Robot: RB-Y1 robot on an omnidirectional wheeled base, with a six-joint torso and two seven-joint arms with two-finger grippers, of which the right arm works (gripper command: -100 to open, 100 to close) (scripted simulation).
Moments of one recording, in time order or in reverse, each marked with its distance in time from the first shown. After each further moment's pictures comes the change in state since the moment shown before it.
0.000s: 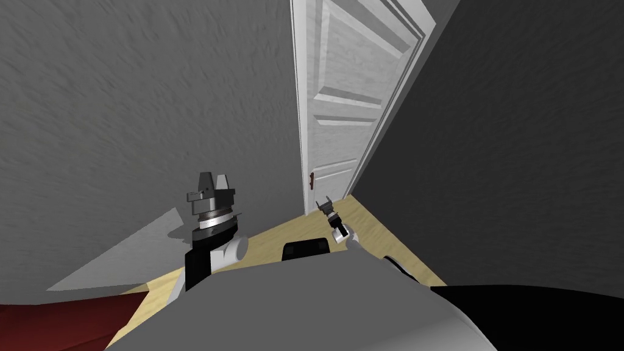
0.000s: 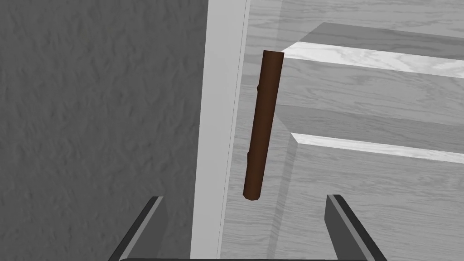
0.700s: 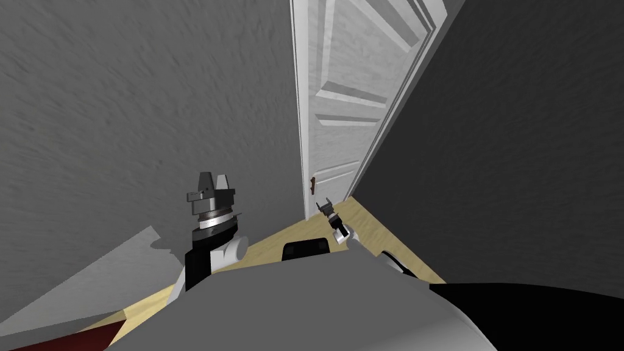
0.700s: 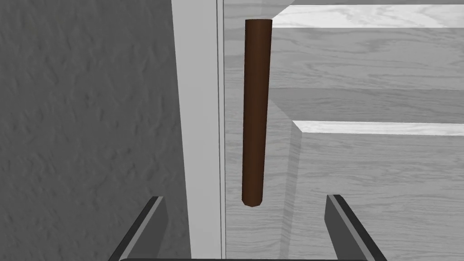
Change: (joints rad) arm -0.044 -0.012 0.022 0.113 0.002 -0.028 -0.131
